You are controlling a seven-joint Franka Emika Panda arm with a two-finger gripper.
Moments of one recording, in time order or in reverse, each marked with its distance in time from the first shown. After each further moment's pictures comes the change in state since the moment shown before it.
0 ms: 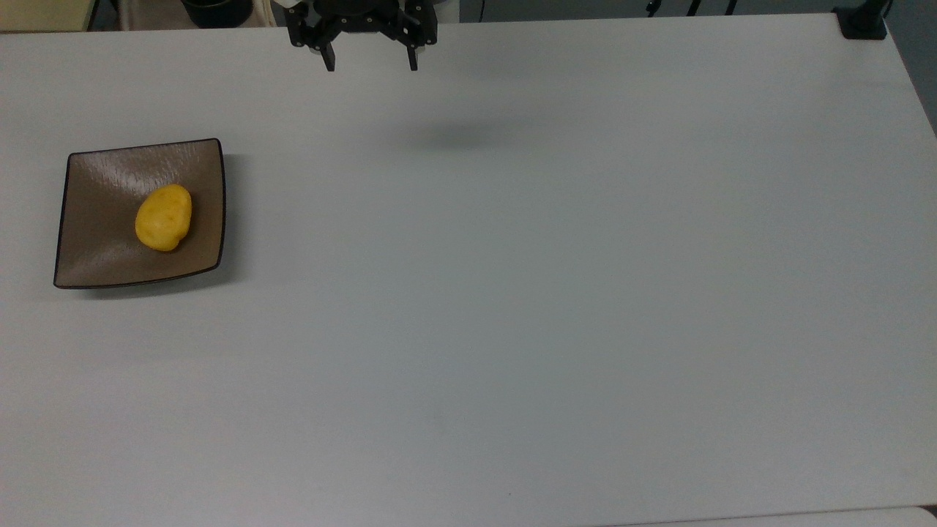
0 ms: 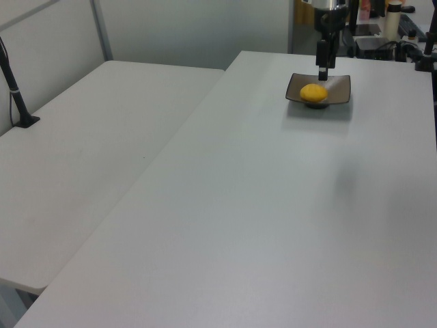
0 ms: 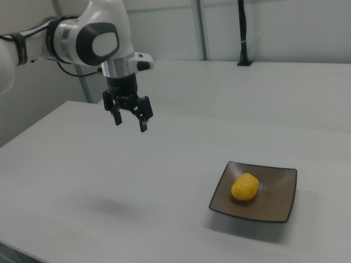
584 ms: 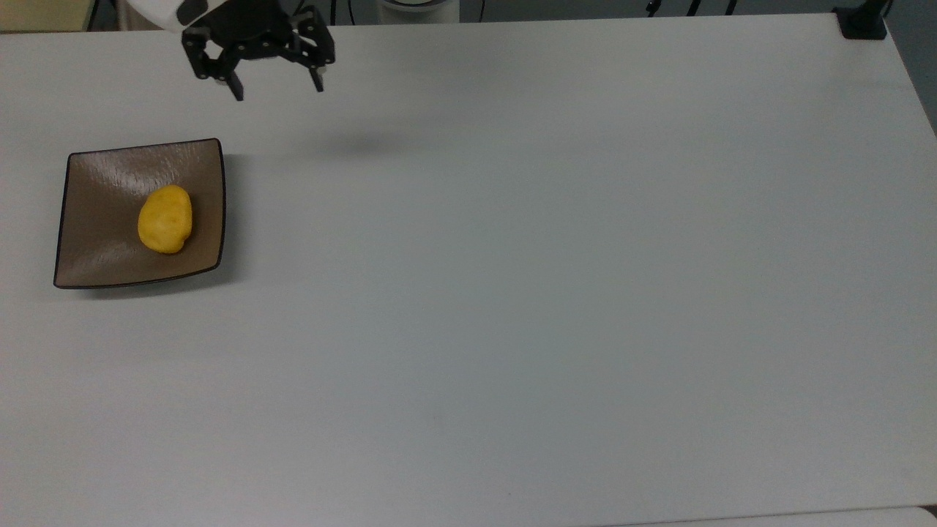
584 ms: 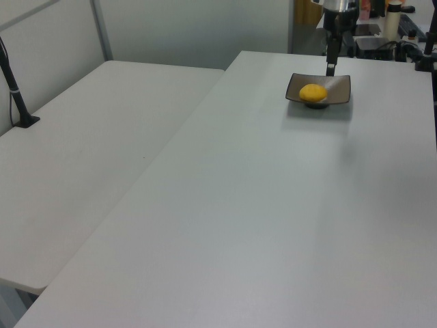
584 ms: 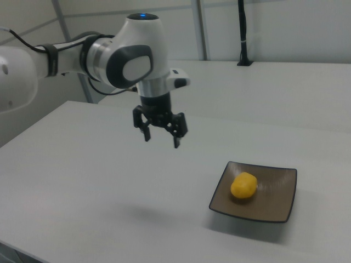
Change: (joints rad) arm -0.097 0.017 -0.085 -0.083 0.037 0.134 -0.297
